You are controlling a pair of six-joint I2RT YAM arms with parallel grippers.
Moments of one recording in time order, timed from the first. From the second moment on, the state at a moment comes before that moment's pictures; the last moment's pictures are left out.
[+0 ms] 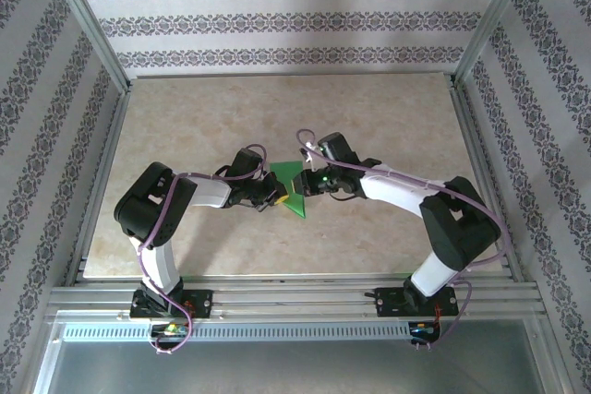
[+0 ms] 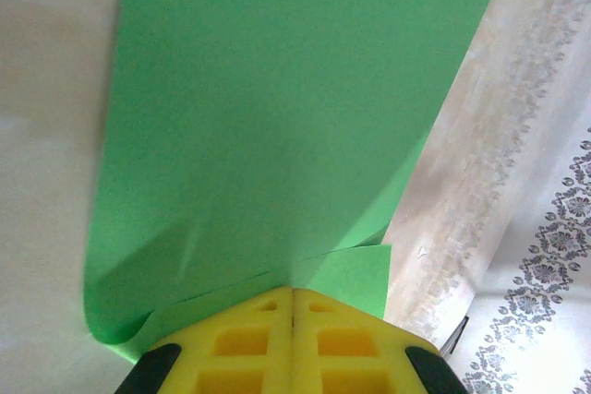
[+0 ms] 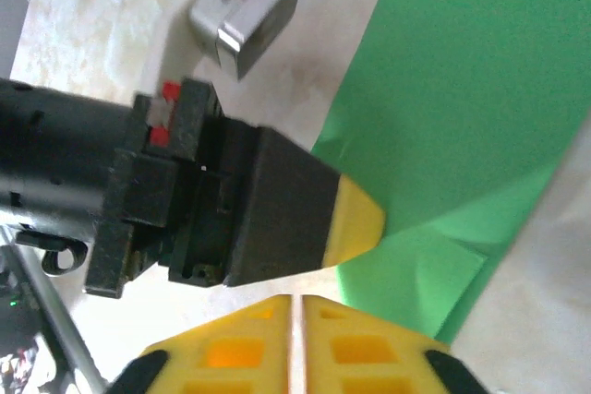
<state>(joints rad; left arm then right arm) -0.48 1.84 0.79 0.19 0.54 -1.12 0.60 1.65 0.93 -0.18 -0.50 0.45</state>
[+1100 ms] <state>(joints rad) -0.48 1.84 0.79 0.19 0.54 -1.12 0.65 1.85 0.97 -0.26 -0.56 0.50</state>
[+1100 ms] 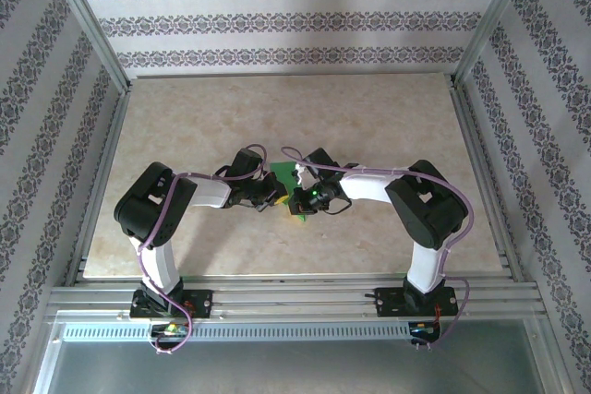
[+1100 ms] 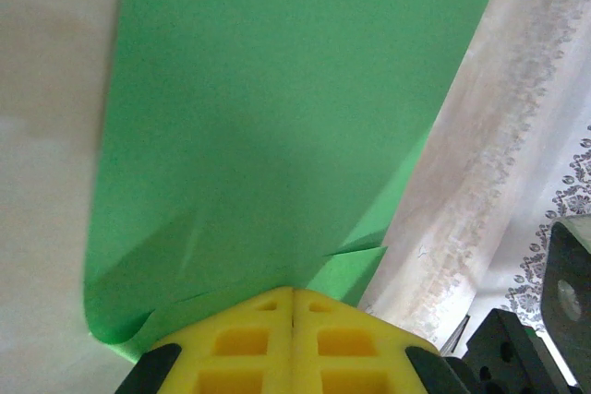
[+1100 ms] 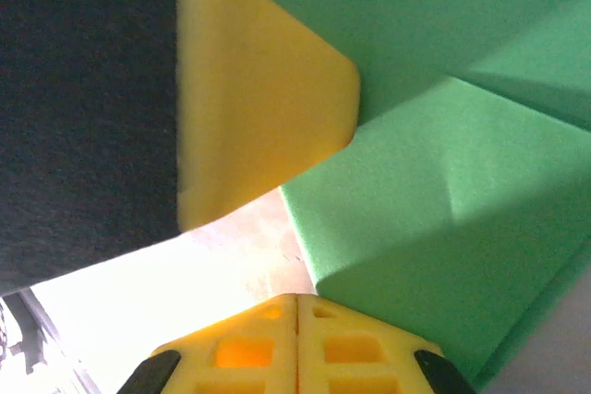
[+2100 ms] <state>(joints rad) -0.48 1.84 0.79 0.19 0.54 -1.12 0.65 1.64 0.79 -0.27 -0.56 0.46</state>
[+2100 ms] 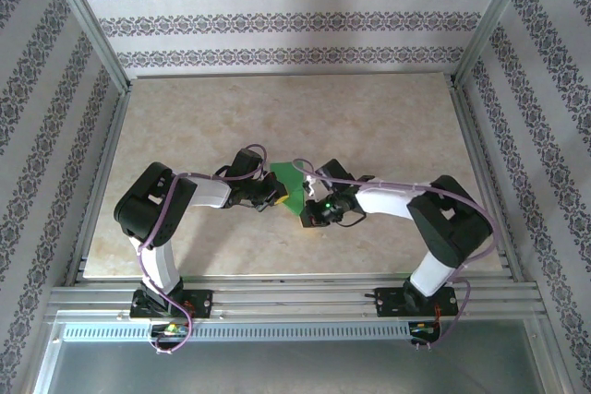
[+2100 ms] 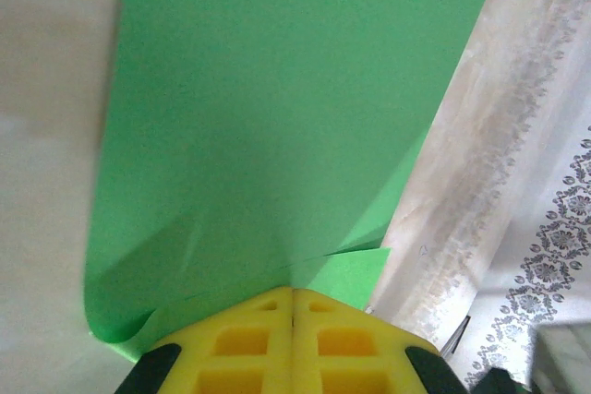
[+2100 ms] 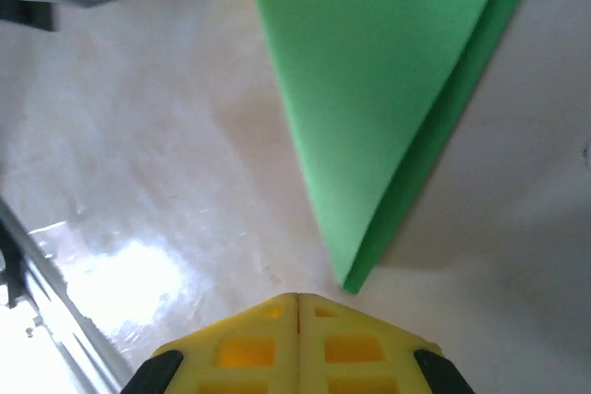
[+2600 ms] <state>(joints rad) -0.48 1.84 0.79 0.19 0.54 -1.11 0.65 1.77 0.90 -0.24 -0.49 0.44</state>
